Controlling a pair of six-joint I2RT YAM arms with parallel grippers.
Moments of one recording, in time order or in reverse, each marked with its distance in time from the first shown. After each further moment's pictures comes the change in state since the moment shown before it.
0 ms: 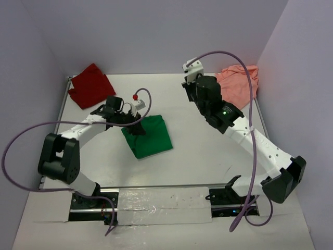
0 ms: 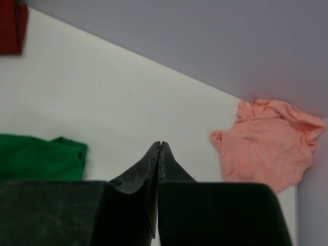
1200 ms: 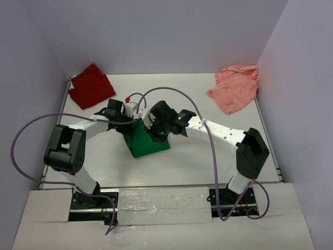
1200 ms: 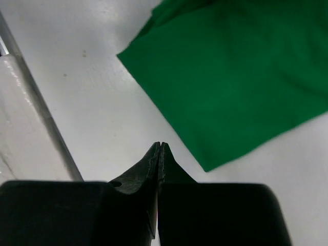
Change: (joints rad) left arm 0.018 0.150 -0.040 0.101 -0.585 -0.131; right arm 0.224 0.339 -0.018 -0.353 -0.655 0.003
